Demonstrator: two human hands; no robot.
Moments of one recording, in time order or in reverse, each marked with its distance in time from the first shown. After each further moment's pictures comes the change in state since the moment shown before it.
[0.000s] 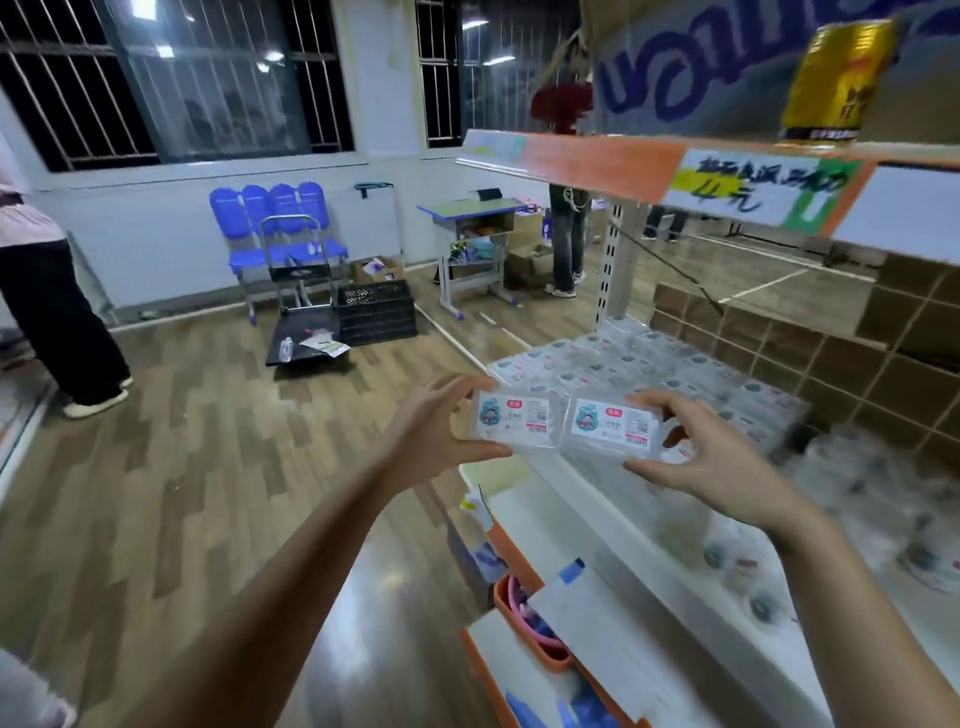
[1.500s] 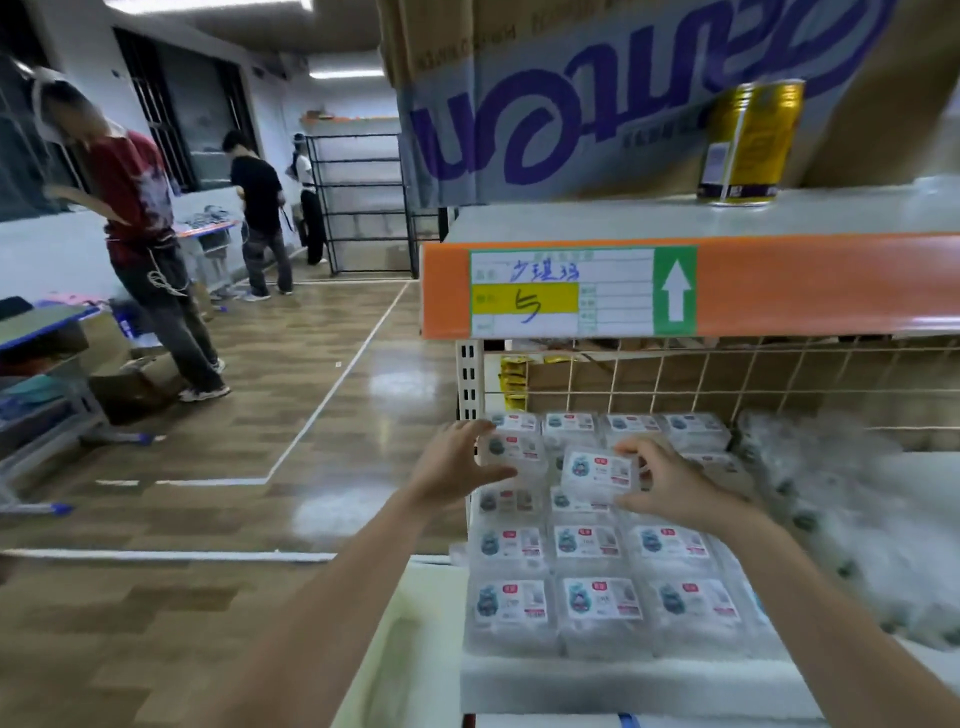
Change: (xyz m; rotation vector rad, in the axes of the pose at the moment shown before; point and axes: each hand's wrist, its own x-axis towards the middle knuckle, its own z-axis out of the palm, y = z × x) left_hand 0.358 -0.158 0.180 -0.271 -0.583 0.542; right_hand 0.193 0.048 0.061 -0.208 0.398 0.963
